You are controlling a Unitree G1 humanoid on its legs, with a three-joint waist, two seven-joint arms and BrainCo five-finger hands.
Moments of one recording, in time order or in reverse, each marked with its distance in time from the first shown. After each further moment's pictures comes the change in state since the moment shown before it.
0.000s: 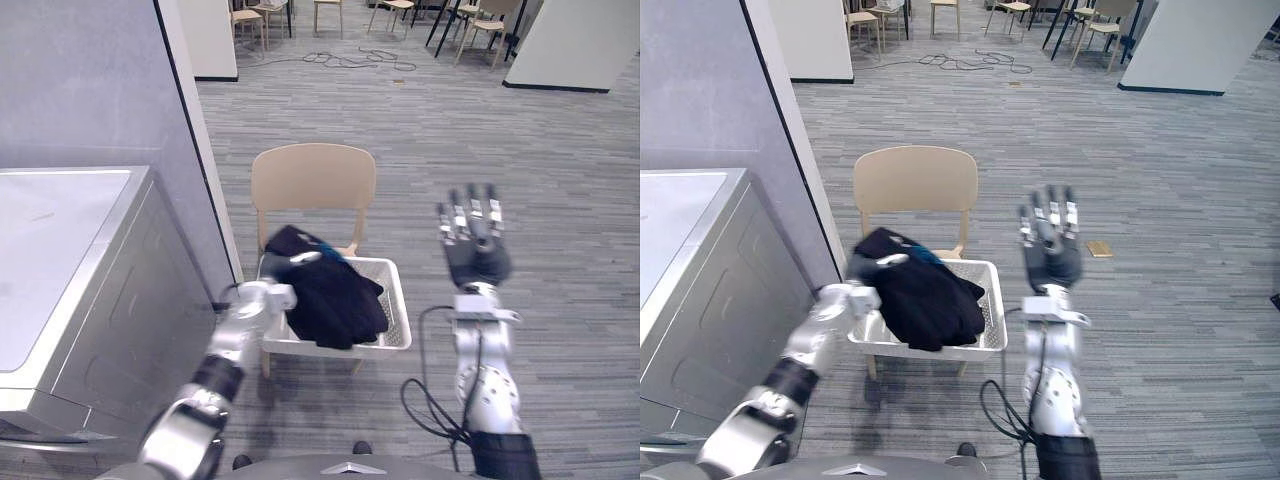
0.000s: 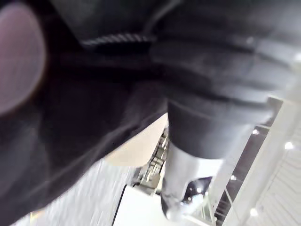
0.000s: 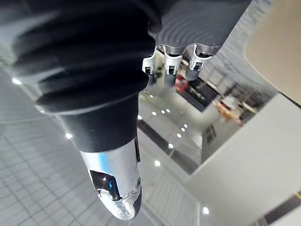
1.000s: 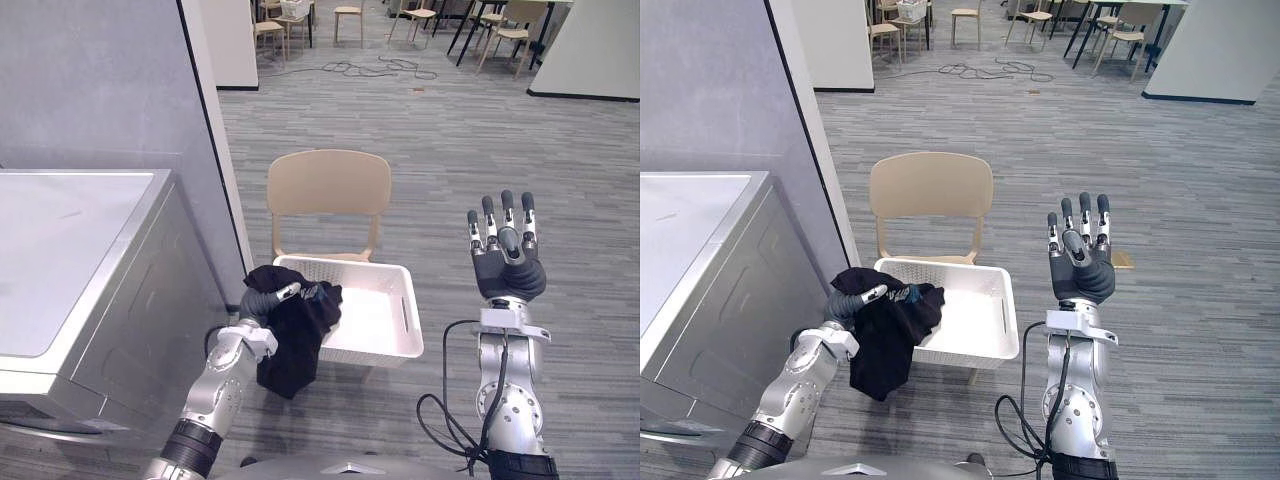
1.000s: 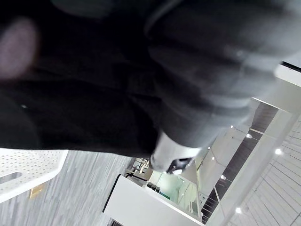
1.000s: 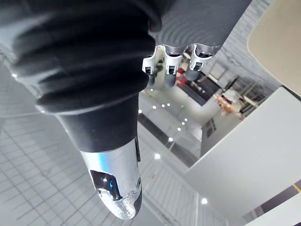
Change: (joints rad) left arm 0.239 -0.029 -0.061 -0.183 -0.061 -0.003 -0.079; right arm 0.028 0.001 0.001 -0.020 -0.006 0.005 0.000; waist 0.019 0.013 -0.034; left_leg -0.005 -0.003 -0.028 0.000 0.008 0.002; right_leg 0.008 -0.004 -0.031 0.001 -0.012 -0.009
